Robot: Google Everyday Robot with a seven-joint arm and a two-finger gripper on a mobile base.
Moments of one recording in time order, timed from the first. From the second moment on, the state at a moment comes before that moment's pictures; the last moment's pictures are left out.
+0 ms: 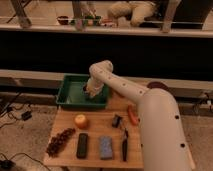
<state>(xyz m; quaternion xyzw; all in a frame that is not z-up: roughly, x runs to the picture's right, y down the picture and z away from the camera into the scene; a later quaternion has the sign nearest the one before) -0.089 0.029 0.937 -0.21 -0.24 -0.30 0.90</state>
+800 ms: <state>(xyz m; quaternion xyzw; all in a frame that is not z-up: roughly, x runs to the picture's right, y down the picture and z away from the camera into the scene) -0.083 0.029 0.943 -0.21 -0.23 -0.30 0.90</state>
